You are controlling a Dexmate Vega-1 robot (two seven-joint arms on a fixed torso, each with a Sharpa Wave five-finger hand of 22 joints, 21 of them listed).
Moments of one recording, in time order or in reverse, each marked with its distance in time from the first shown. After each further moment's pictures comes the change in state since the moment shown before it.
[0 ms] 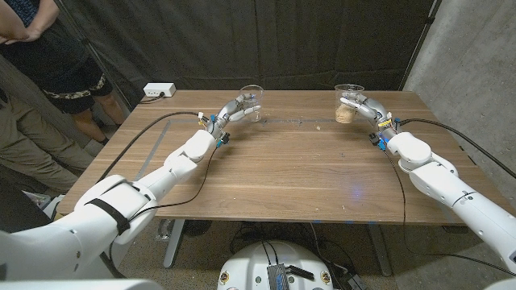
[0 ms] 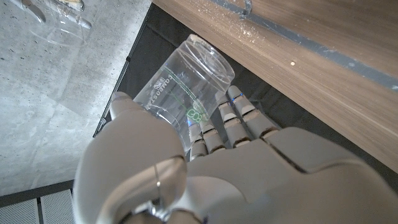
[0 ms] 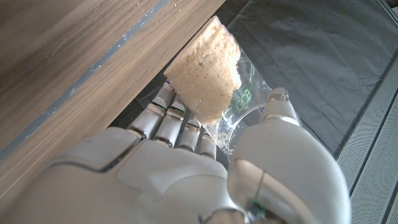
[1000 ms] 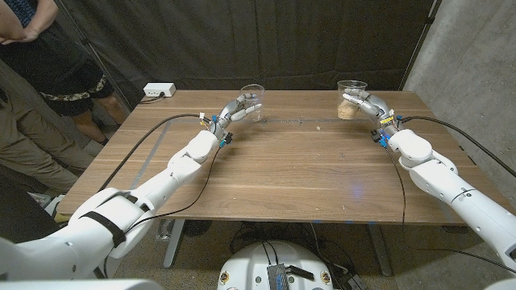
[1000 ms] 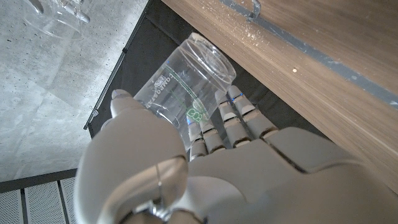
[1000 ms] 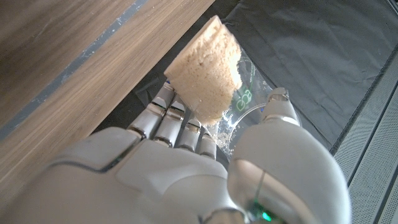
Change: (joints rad) left arm 0.056 0.004 -0.041 -0.131 -0.025 0.110 -0.004; left_hand 0.025 0.004 0.000 0.000 -0.009 0.024 0.005 0.018 0.000 0.008 0.003 0.014 0.008 0.018 -0.003 -0.004 0.009 0.000 0.000 0.005 0.003; right arm 0.023 -0.002 0.009 0.015 0.002 0.007 0.001; right_hand -0.003 0.002 0.000 0.000 -0.004 0.002 -0.002 -0.005 0.000 0.009 -0.002 -0.004 0.000 0.013 -0.003 0.000 0.006 0.000 0.000 0.004 0.000
